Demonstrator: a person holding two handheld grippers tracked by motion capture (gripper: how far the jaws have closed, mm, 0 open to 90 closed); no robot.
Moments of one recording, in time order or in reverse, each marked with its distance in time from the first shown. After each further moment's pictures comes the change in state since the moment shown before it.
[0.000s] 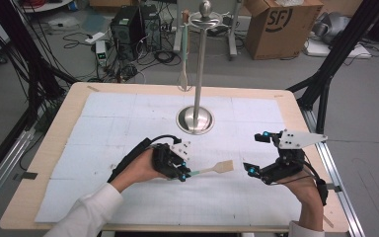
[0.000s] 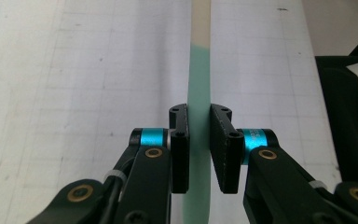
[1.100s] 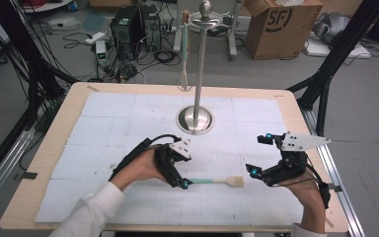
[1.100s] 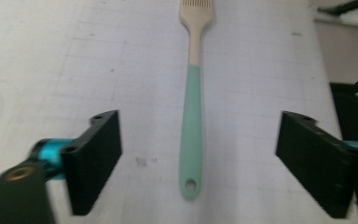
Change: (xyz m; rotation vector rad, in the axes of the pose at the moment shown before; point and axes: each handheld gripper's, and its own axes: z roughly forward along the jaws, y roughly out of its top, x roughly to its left) left arm 0.003 -0.019 -0.015 -0.138 0.021 -0.085; right arm 0.002 -0.004 -0.002 0.001 -0.015 0.005
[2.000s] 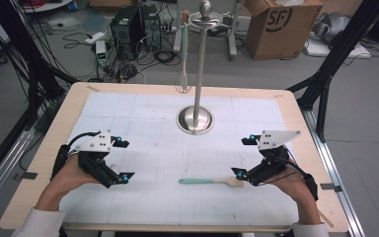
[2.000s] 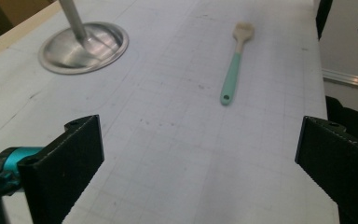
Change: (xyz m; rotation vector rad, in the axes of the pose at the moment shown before) left arm -0.029 -0.100 -0.129 -0.252 0.278 -0.090; right arm 0.004 0.009 0.039 0.180 0.065 -0.071
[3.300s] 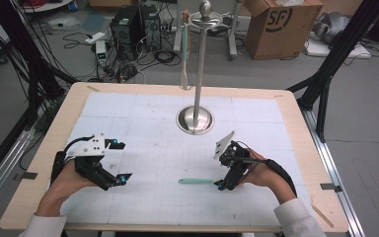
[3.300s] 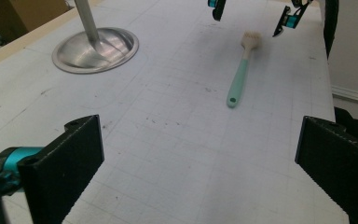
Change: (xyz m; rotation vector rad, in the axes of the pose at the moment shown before) left arm -0.001 -0.014 0.001 -0.064 0.023 -0.040; right arm 0.000 0.000 0.098 0.541 0.161 -0.140
